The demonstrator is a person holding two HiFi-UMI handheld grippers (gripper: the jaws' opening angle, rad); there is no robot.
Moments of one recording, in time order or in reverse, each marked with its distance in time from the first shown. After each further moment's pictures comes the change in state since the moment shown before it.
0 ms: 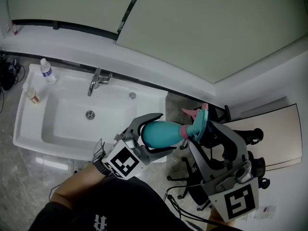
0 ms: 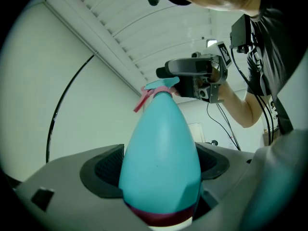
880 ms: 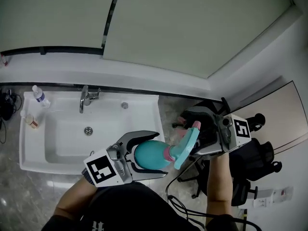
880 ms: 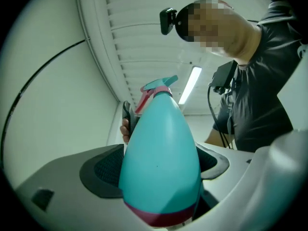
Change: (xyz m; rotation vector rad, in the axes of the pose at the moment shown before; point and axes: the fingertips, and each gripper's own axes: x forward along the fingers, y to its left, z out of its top) left arm -0.020 -0.062 0.051 -0.112 -0.102 -0.414; right arm -0.038 -0.016 -0.014 0.493 -0.740 0.900
